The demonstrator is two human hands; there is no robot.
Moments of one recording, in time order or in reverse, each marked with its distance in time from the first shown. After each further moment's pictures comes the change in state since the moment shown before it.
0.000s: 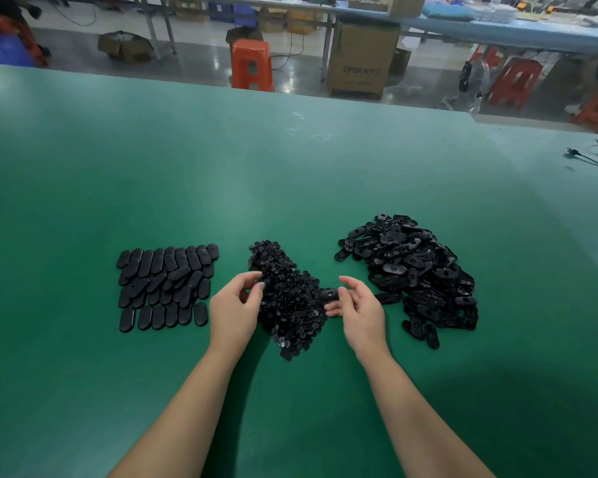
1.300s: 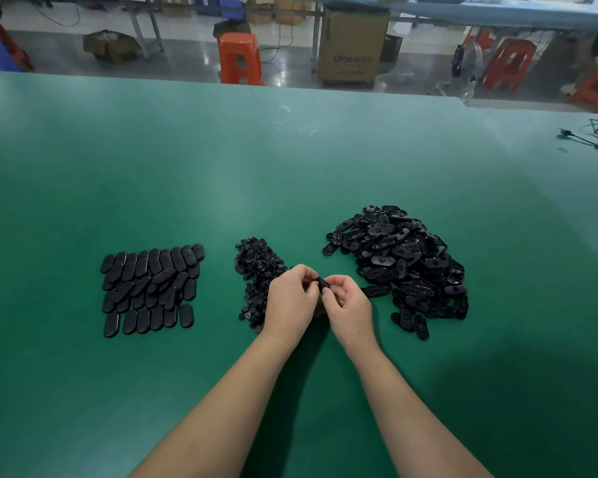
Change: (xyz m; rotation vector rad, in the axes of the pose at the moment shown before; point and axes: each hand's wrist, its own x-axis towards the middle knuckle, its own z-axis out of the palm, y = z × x) left_hand -0.015 0.062 0.083 0.225 -0.256 0.077; right_hand 0.002 0.004 -0.001 0.048 0.012 0.002
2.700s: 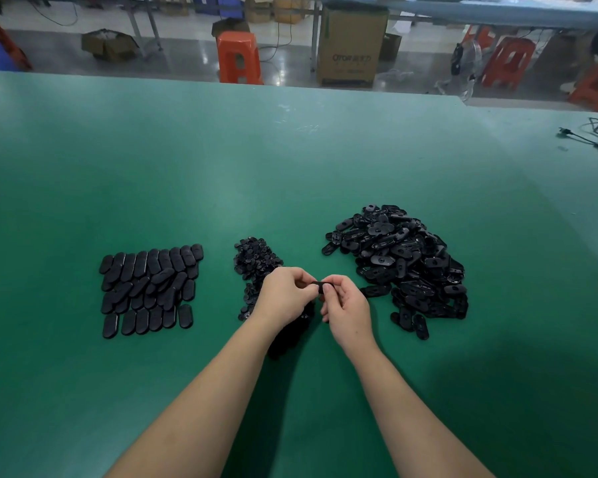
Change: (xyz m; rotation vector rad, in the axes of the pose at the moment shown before) left_hand 0.015 -0.005 -0.016 -0.024 -0.204 -0.110; right_hand -0.001 0.000 0.002 -0.020 -0.037 -0.057
